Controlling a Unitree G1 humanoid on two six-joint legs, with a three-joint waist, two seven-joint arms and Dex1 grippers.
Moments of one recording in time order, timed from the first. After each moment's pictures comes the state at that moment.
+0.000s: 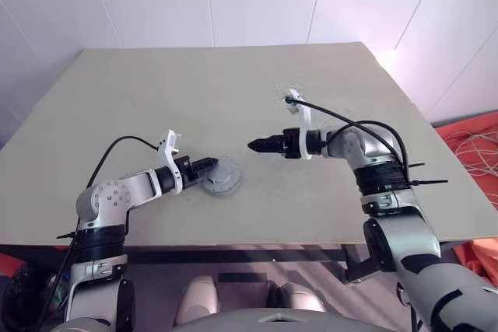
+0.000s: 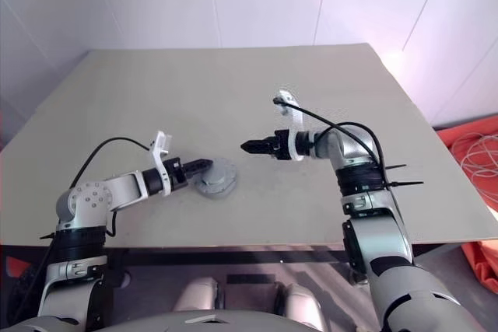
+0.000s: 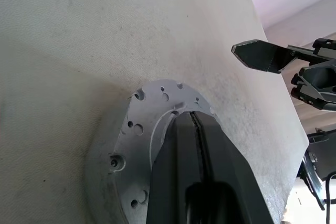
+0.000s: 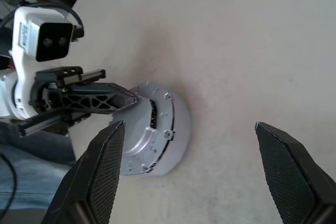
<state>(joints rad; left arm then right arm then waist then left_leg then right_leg) -0.36 0.29 0.28 0.01 -0.83 1.23 -0.40 -0.81 -0.27 -0.03 0.38 0.40 1.24 0.85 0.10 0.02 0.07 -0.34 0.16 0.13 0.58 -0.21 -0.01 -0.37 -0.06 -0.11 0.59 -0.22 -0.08</state>
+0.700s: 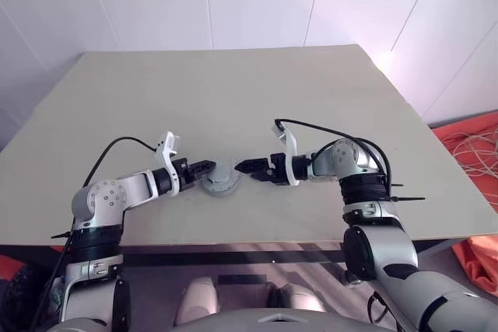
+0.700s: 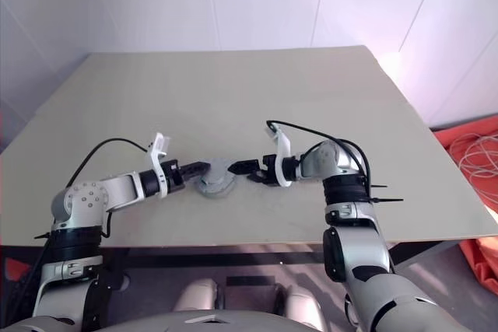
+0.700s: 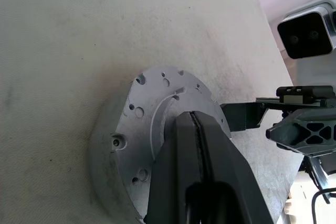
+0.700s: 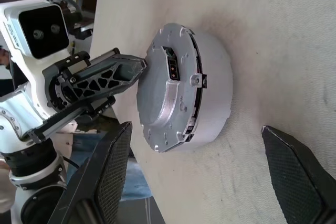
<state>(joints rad) -0.35 0.31 0.28 0.01 -0.83 1.25 -0.40 -0.75 -0.12 -0.17 0.46 0.47 1.45 0.64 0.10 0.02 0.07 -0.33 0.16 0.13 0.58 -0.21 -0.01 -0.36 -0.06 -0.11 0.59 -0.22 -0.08</state>
